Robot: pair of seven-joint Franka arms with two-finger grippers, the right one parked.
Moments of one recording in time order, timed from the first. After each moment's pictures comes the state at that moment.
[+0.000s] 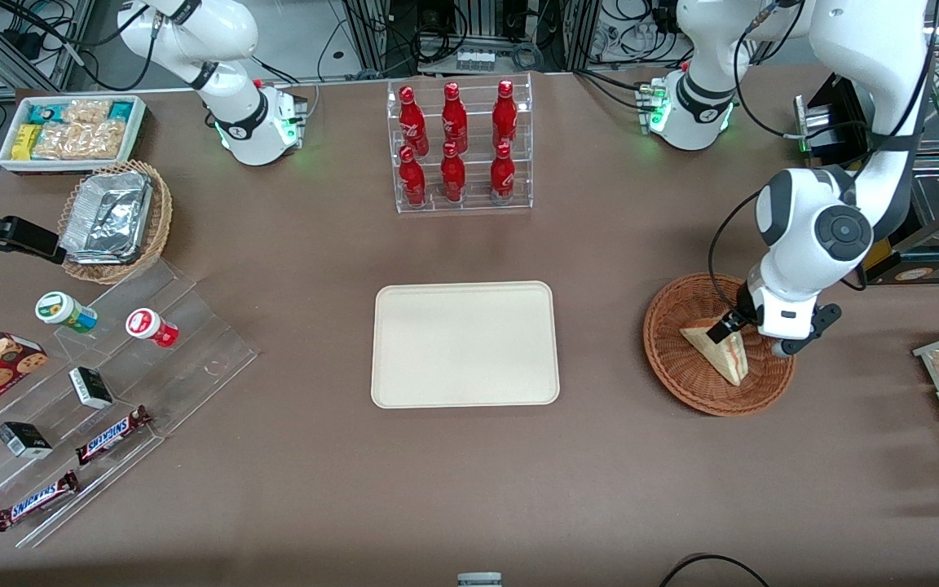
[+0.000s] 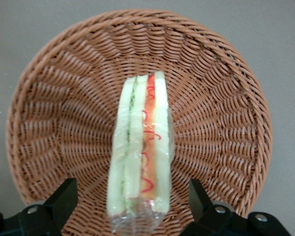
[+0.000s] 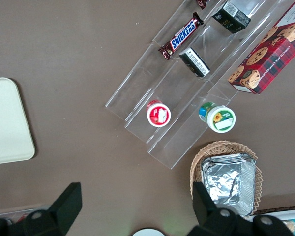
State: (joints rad) arm -0.09 0.21 -0.01 -2.23 0.02 2.47 -0.74
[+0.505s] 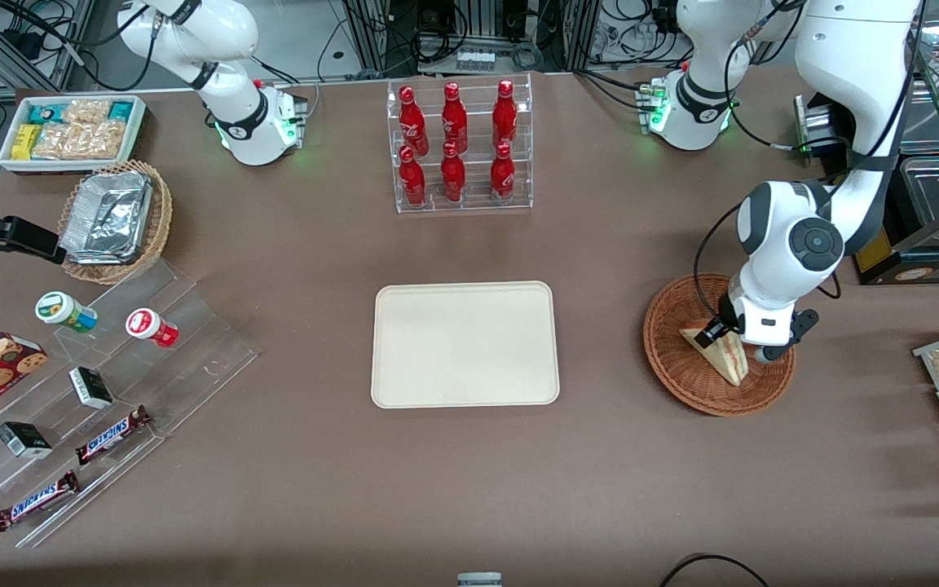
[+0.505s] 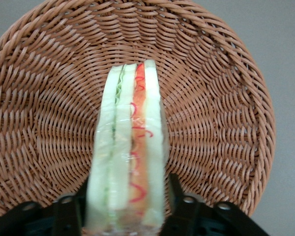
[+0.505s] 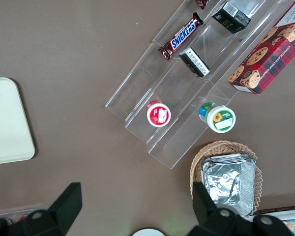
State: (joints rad) arm -0.10 0.26 -0.03 -2.23 0.02 2.52 -0.80
